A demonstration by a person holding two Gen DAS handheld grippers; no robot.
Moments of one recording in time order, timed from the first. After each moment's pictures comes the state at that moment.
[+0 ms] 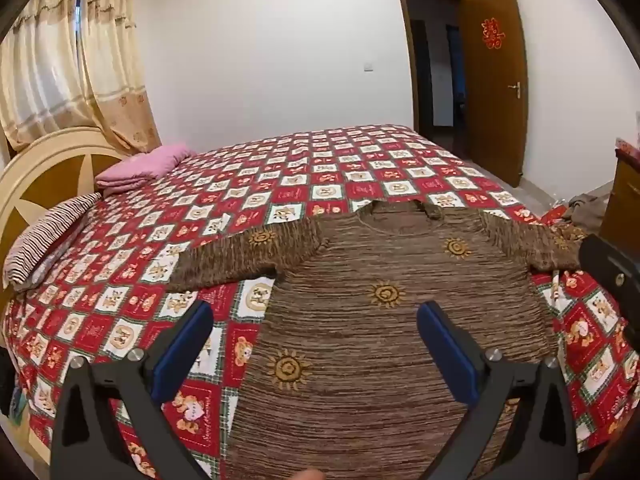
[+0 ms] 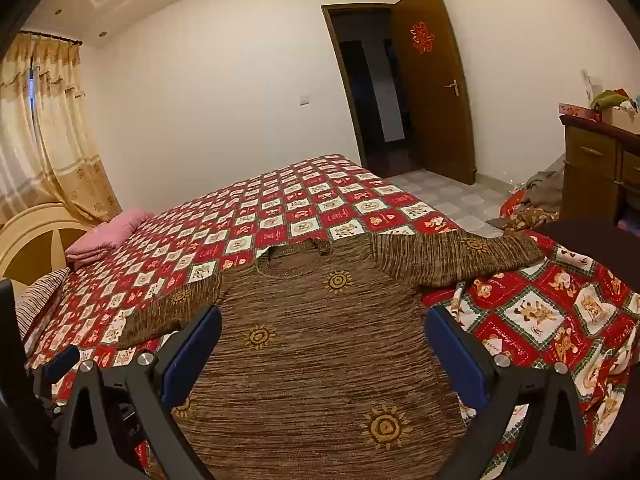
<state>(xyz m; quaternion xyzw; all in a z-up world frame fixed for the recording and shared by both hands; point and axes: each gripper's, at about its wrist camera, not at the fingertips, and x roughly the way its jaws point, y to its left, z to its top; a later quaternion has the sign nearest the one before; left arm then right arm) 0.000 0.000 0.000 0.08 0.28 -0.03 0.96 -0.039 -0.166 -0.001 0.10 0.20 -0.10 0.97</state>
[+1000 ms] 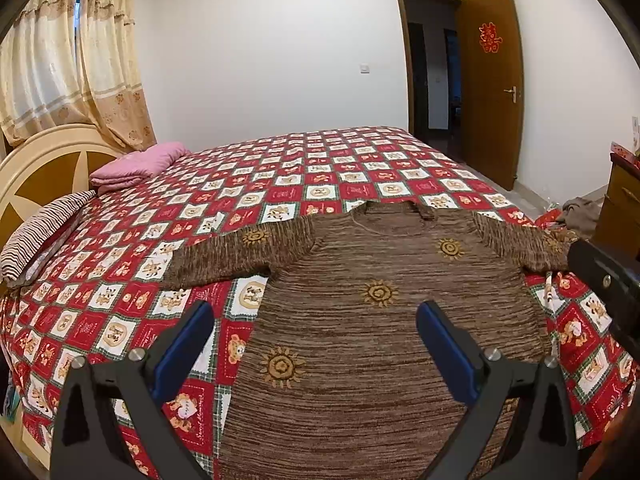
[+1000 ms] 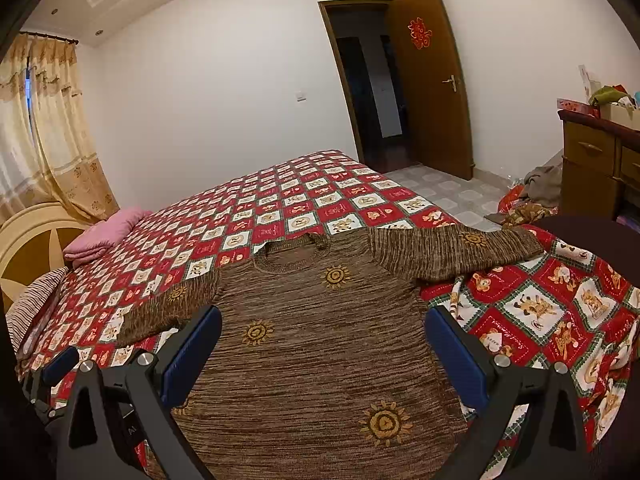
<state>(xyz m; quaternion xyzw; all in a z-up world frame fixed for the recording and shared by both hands) -0.001 0.003 0.000 0.06 0.29 -0.04 0.96 -0.038 -0.167 -0.008 0.10 0.21 -0.10 0.97</state>
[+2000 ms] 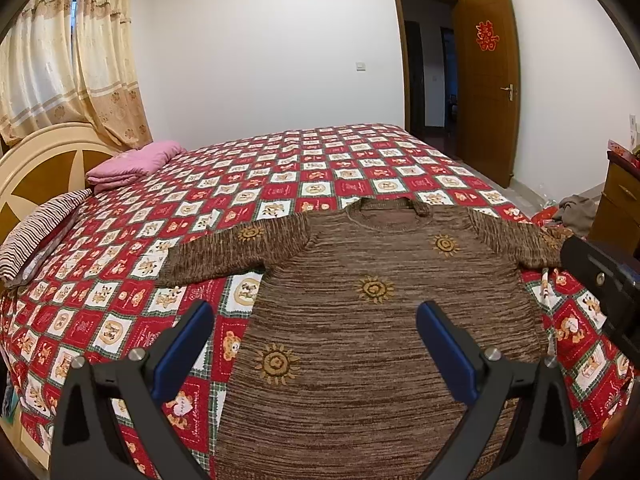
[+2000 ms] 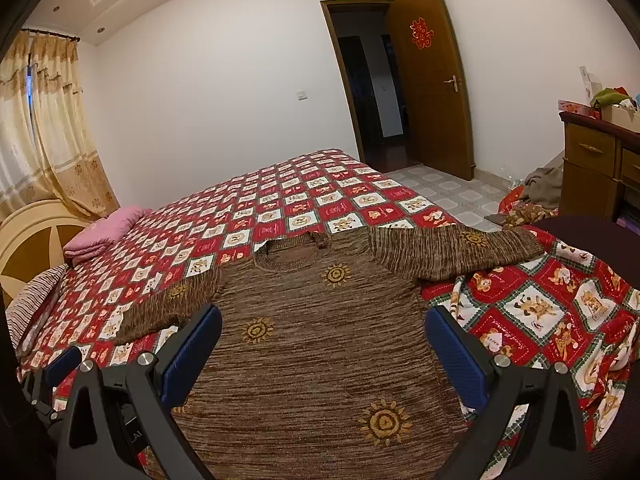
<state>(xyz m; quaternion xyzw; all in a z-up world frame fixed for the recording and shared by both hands) -0.003 -0.002 -0.002 0.06 0.29 -0.05 0.95 -0.036 -0.164 -0.006 0.10 0.21 -0.11 0.97</state>
